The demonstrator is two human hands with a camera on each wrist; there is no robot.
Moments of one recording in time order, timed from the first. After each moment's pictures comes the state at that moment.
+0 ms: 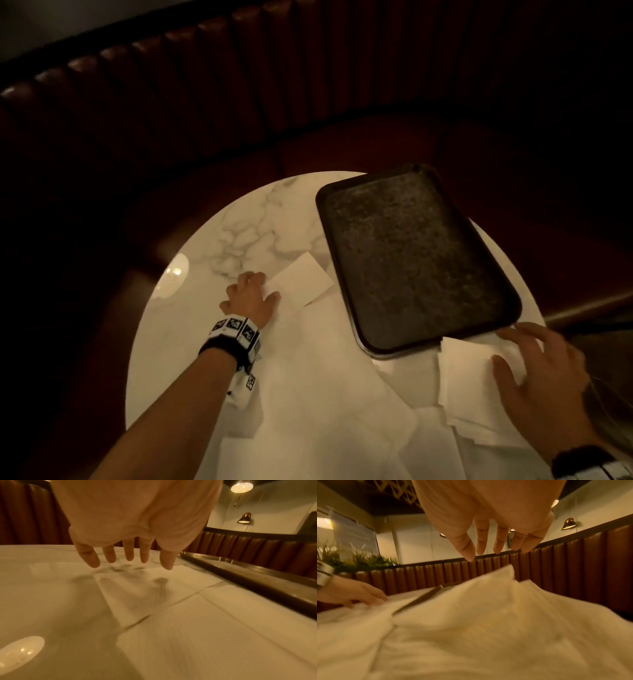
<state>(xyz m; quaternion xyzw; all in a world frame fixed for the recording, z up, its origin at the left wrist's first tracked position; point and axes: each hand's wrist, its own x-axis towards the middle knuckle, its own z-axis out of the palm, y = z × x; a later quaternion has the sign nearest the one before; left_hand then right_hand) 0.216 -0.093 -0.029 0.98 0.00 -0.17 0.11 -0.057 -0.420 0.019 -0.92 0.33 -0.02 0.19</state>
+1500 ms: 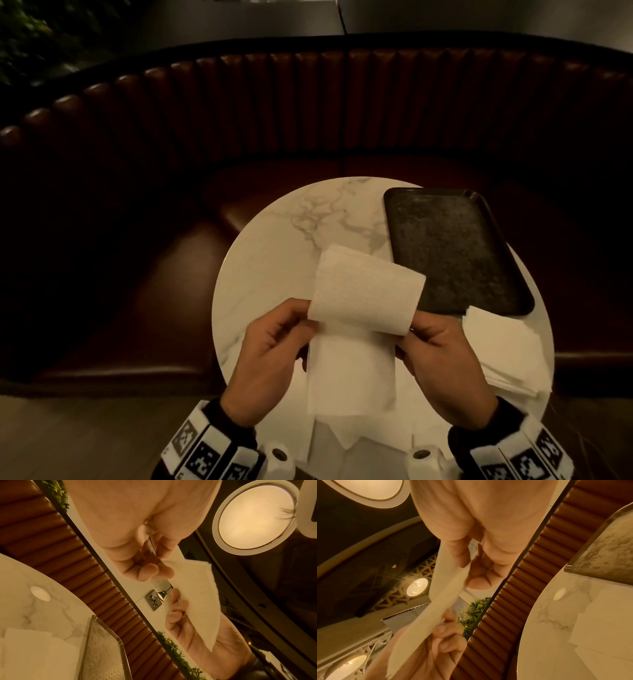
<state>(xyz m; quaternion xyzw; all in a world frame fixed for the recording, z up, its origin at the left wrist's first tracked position) -0.082 0.011 0.170 0.65 -0.07 -0.06 0.76 -0.101 -0.188 0.179 -0.68 0.01 0.02 0.74</state>
